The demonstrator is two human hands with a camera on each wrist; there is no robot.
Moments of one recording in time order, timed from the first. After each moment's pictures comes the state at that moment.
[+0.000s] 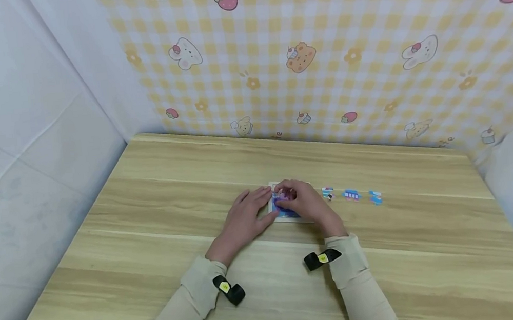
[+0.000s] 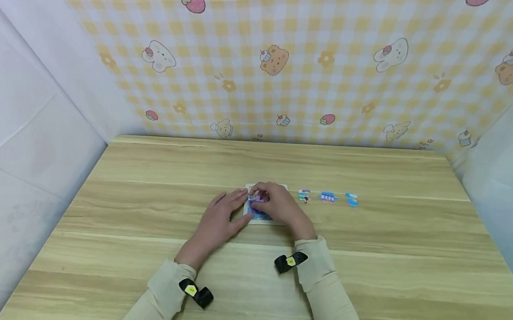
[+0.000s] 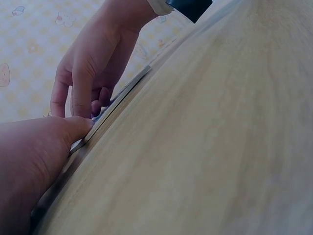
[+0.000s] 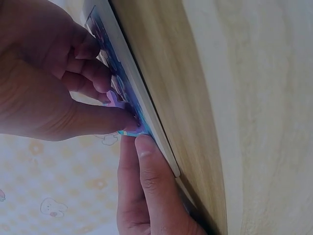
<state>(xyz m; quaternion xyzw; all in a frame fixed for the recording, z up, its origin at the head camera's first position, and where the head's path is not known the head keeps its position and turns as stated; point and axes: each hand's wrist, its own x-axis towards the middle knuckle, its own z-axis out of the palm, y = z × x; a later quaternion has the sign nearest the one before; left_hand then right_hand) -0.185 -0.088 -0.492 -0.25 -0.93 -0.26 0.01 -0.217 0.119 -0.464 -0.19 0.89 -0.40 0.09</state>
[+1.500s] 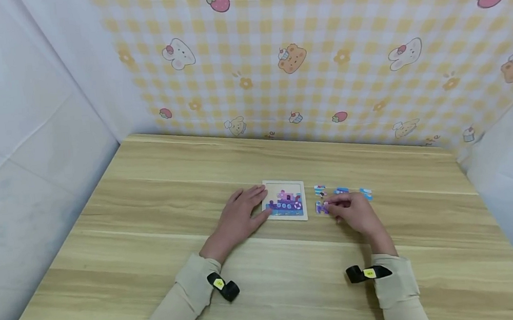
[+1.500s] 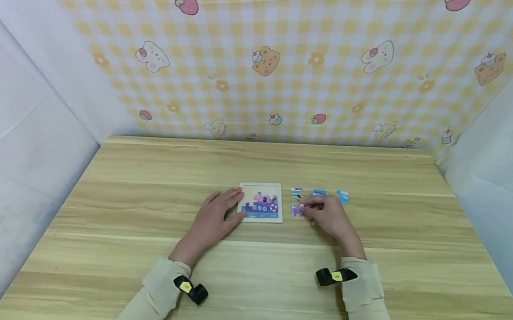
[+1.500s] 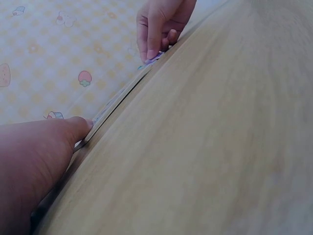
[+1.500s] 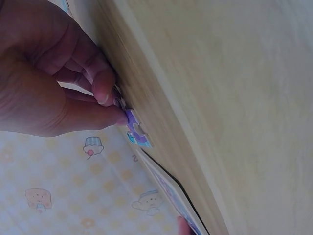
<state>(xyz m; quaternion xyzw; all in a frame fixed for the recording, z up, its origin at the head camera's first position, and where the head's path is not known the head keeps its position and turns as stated) -0.179 -0.087 -0.487 -0.25 -0.93 -0.26 0.01 -0.168 0.234 -0.467 -0.03 0.87 -0.48 0.08</state>
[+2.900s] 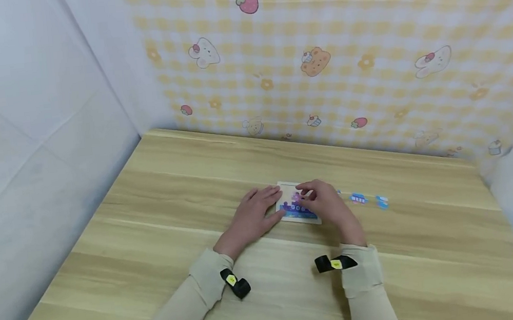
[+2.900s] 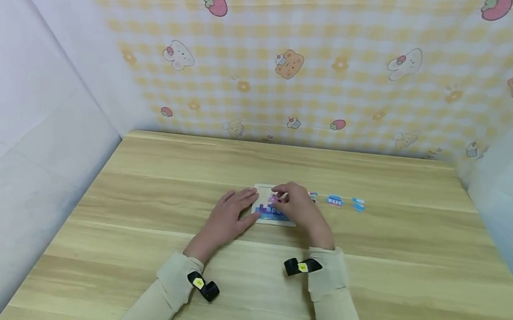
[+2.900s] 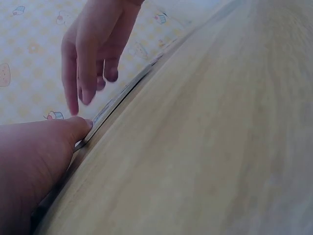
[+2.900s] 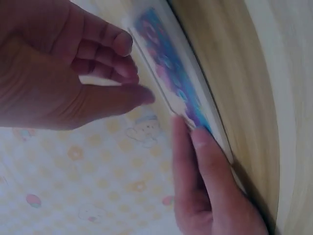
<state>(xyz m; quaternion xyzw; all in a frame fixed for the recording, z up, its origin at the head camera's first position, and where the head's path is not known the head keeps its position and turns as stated) -0.183 -0.091 -0.492 -0.26 -0.93 -0.25 0.01 -0.201 0.139 -0.442 -0.15 0.91 -0.38 0.07</state>
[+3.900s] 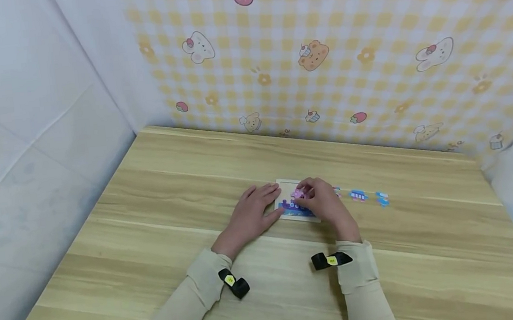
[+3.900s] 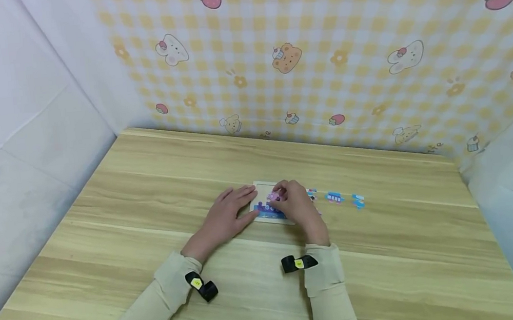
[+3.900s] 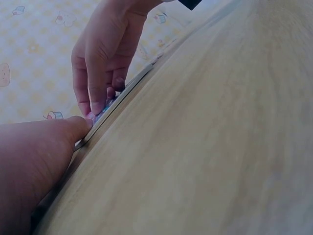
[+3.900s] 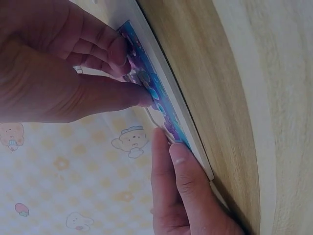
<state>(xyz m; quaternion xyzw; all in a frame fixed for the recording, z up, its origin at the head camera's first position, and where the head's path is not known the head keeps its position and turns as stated) -0.186 -0.089 -0.494 -0.26 -0.94 -0.24 0.01 -0.207 0.134 -0.457 -0.10 0.92 -0.38 0.08</state>
